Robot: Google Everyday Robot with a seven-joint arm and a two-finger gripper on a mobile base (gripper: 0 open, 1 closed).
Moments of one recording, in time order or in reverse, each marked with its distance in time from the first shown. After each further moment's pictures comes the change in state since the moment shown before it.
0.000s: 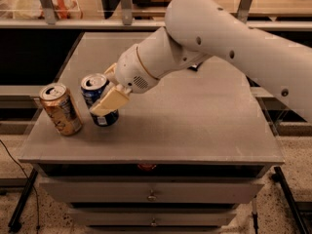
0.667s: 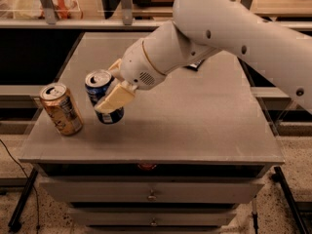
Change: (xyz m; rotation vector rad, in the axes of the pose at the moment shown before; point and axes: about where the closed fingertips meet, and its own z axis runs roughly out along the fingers) arm -0.002 0.005 -0.023 0.017 0.017 -0.019
